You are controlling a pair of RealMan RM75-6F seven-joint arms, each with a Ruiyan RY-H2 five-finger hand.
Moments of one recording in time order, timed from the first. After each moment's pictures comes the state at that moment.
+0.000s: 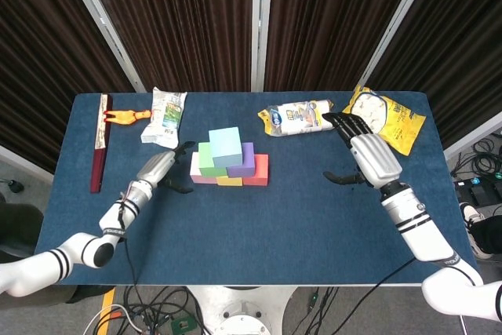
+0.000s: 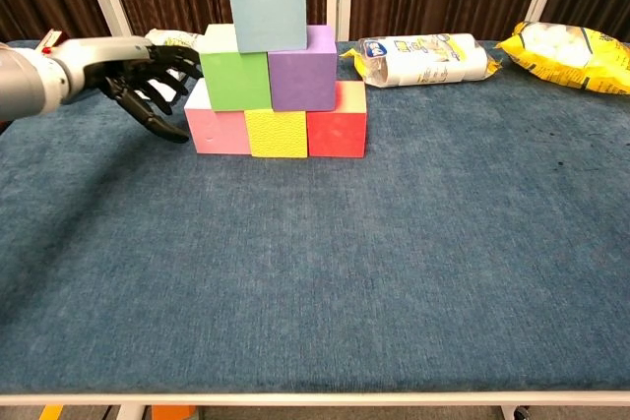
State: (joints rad) left arm -0.77 -1.54 -0.25 -1.25 1.16 0.65 -0.37; right arm 0.74 -1.02 0.15 -1.83 -1.21 1.11 0.16
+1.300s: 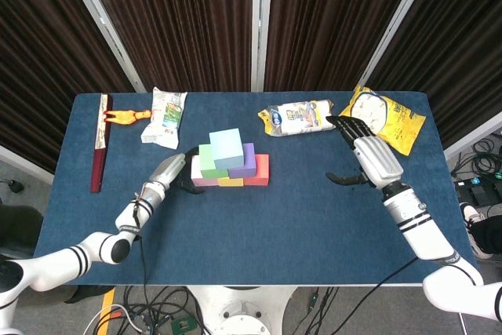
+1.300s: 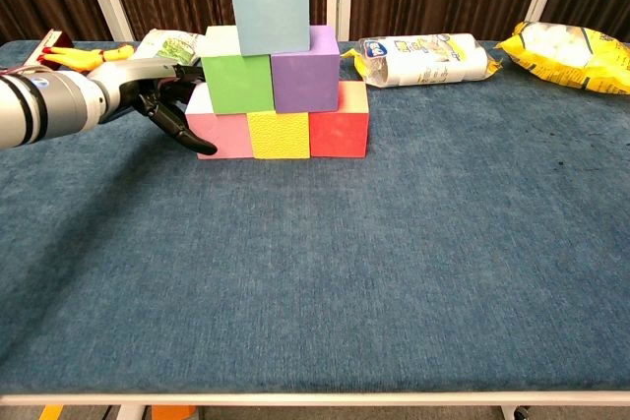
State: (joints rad) left arm -0.81 -1.63 -0.27 -1.19 1.05 0.61 -0.33; right arm 0.66 -1.06 0.22 -1.76 -1.27 1.04 0.22
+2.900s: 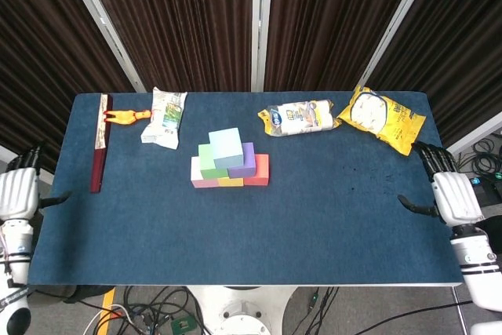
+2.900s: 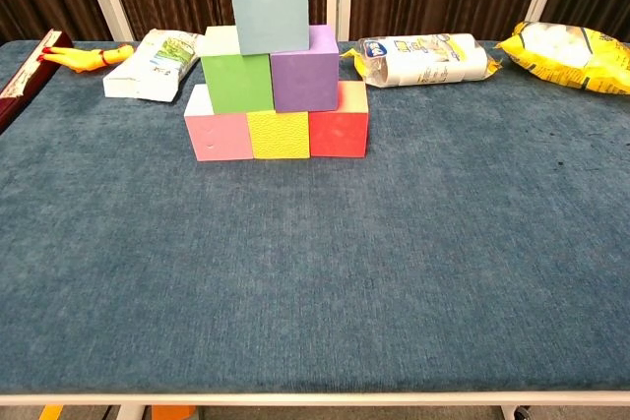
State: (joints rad) left arm -0.27 -1.23 -0.11 -1.47 1.17 1.44 0.03; right arm 0.32 -1.06 0.08 -1.60 -1.38 1.33 0.20
